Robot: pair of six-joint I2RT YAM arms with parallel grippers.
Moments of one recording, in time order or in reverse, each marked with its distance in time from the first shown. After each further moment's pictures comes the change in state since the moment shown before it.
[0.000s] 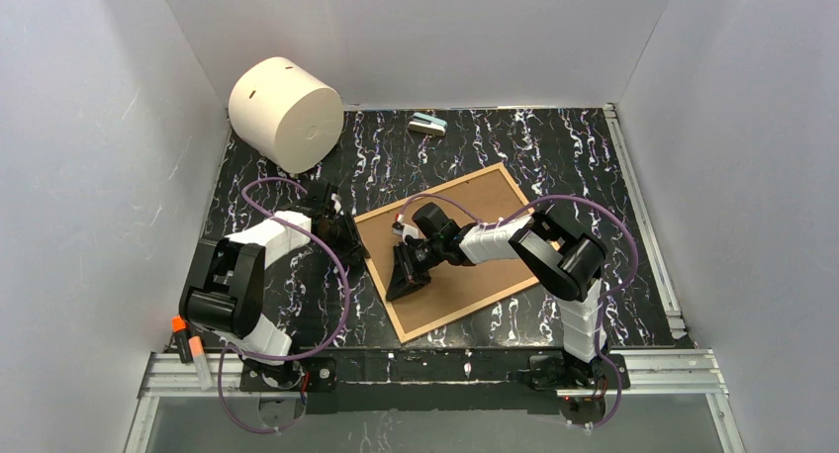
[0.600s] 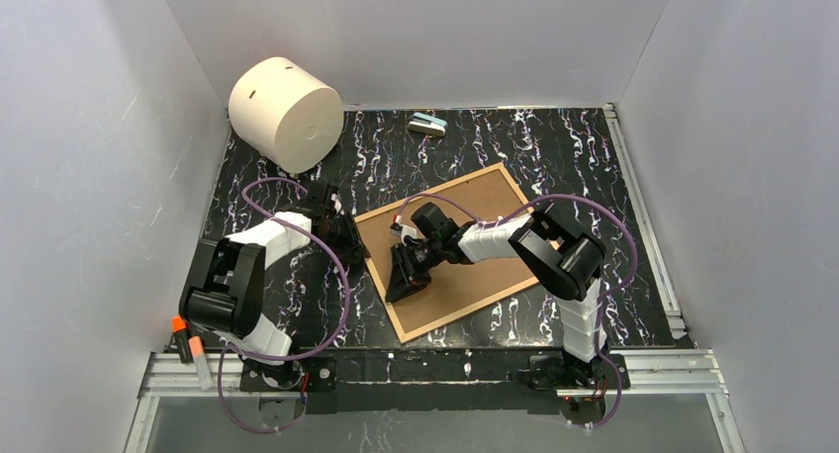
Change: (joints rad) left arm 0.000 0.002 -0.014 0.027 0.003 0.000; right arm -0.002 0.007 0.019 -0.063 0.004 -0.069
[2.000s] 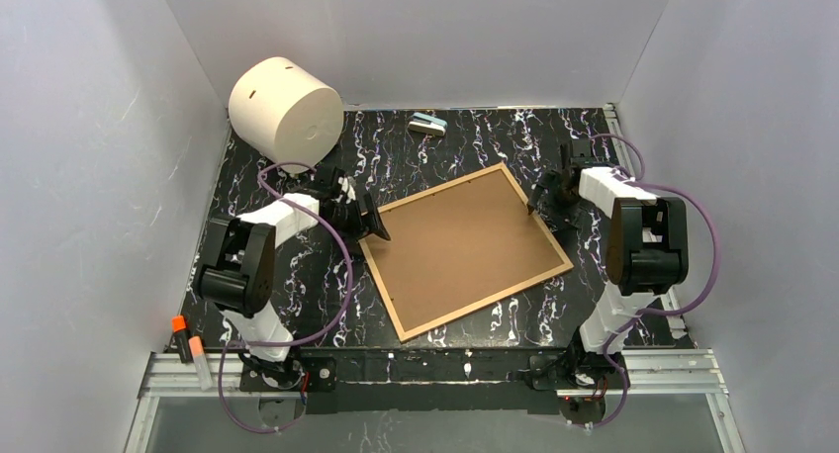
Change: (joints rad) left arm -0.006 0.113 0.158 -0.026 0.137 0.077; right arm -0.843 -0.205 0.116 -0.616 0.830 -0.246
